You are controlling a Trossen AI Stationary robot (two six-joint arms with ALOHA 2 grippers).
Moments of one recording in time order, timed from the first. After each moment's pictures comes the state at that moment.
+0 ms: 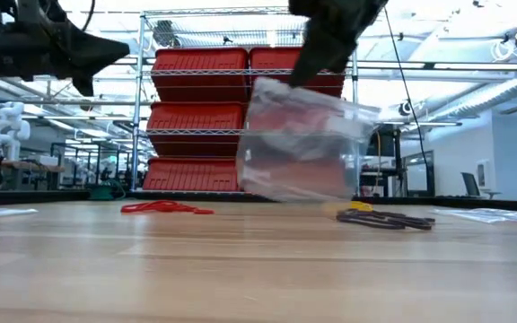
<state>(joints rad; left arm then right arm) 0.09 0.14 0.01 0.33 -0.09 -0.12 0.04 1.57 1.24 -0.49 0.14 0.12</state>
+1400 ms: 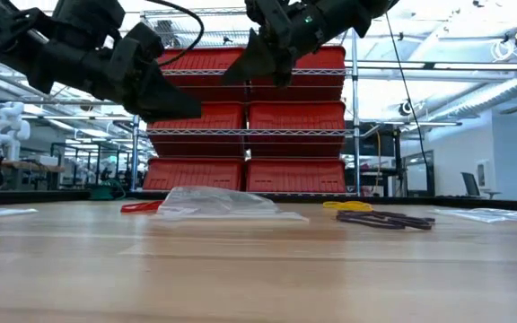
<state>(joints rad) 0.07 1.17 0.30 0.64 -0.06 -0.04 -0.06 1.73 1.24 -0.04 0.00 -0.01</state>
